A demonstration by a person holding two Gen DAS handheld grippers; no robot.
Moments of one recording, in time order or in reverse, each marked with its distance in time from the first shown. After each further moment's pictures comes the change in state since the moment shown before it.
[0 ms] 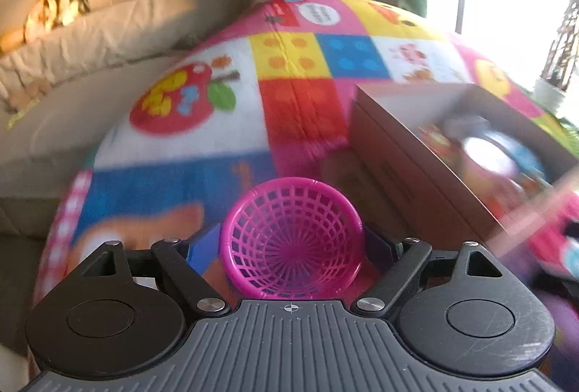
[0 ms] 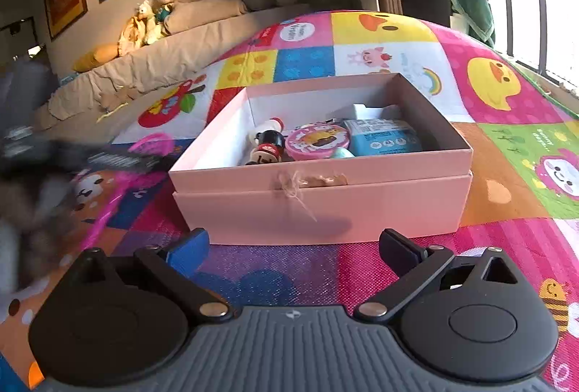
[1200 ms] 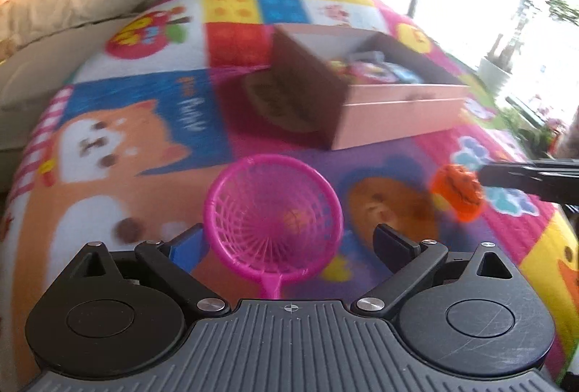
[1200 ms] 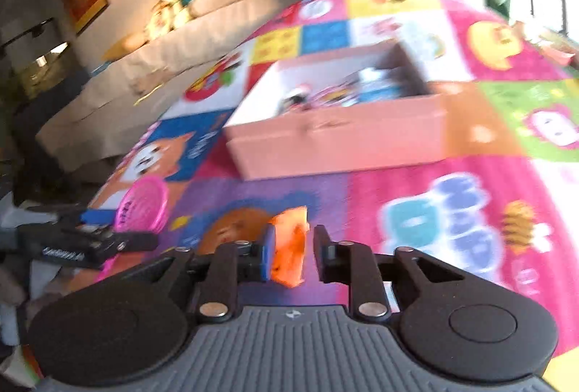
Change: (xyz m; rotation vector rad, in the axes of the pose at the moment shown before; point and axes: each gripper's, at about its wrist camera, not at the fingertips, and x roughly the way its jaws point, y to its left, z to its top) left arm -0.078 -0.034 -0.072 0.006 0.079 -0.190; right arm -0.087 -0.017 -0.020 0.045 0.101 0.109
